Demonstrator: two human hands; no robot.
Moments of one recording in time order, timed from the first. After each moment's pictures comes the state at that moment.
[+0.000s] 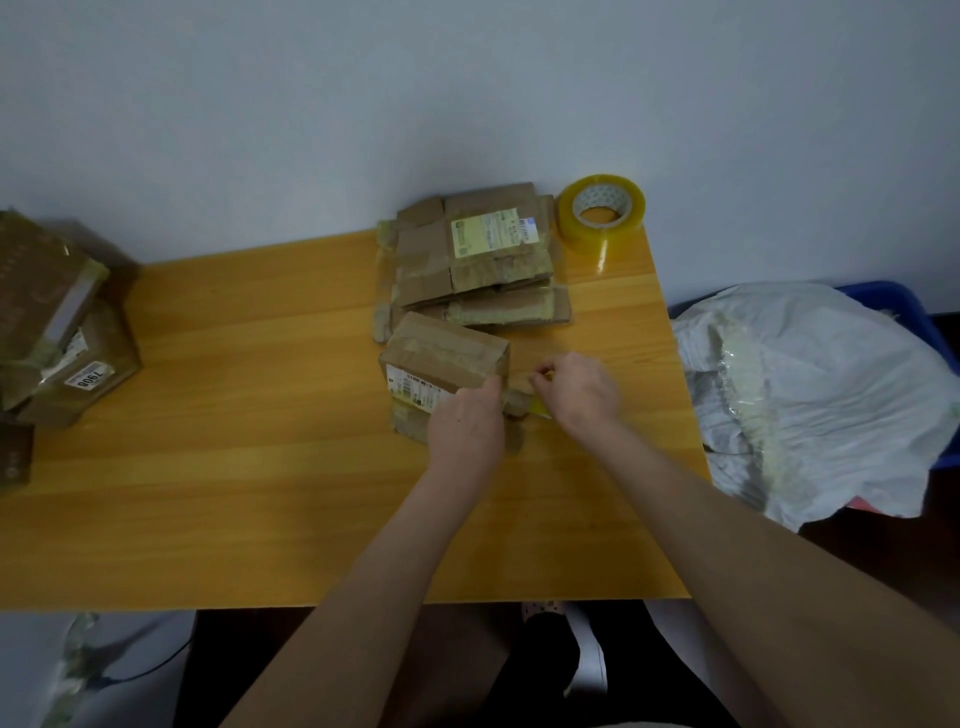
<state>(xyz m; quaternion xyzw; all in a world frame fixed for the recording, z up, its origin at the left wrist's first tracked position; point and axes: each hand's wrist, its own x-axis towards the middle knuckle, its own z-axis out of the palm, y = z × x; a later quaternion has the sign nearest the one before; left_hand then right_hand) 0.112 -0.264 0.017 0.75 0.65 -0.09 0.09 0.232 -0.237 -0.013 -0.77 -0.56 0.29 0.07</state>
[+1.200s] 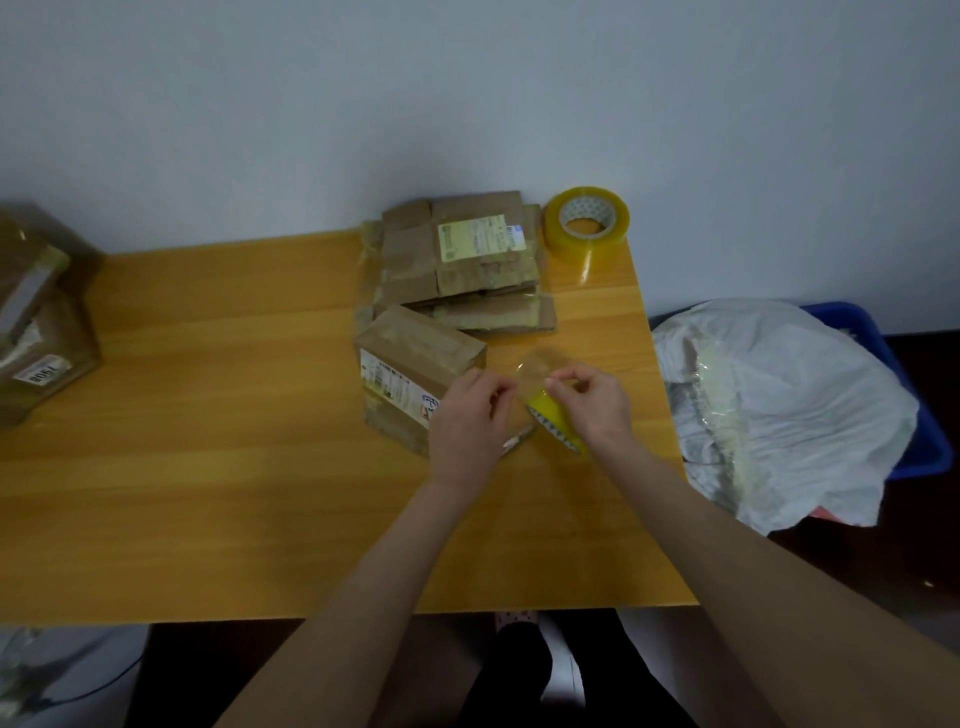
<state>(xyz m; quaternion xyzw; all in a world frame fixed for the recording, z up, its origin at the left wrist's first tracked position) 0.111 -0.267 -0.022 0.74 0.58 0.30 0.18 0.260 -0.253 -0.047 -0.76 -0.40 0.40 0.31</state>
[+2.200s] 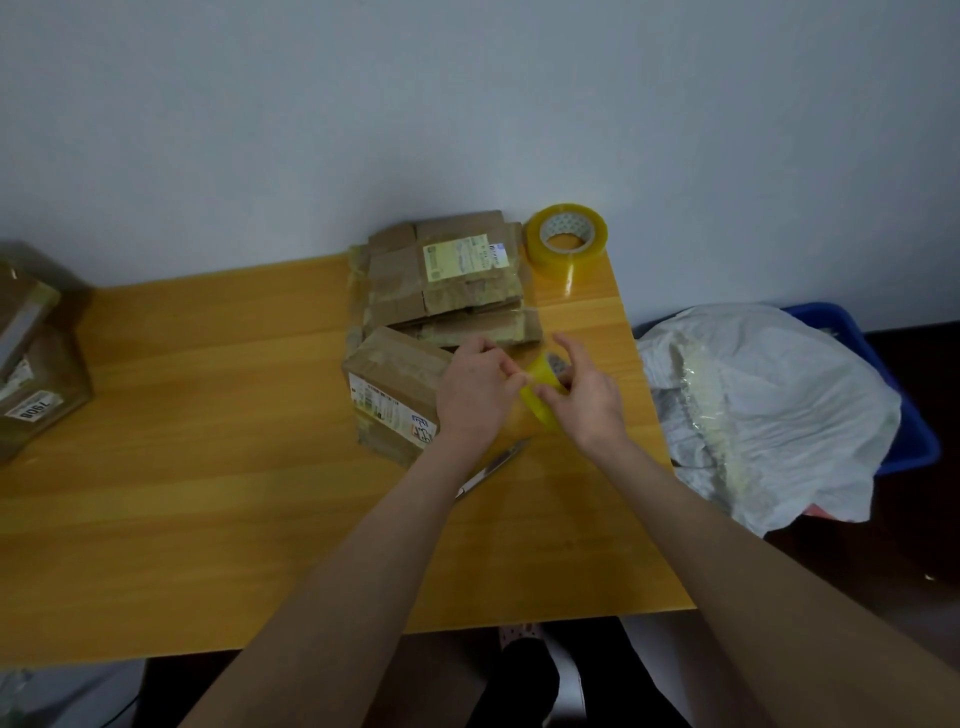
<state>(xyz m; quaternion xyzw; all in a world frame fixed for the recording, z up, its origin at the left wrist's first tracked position) 0.140 -0.217 0.000 0.73 0.63 0.16 0.22 0.268 -0.252 -0.025 -0.74 -0.53 0.31 0.28</state>
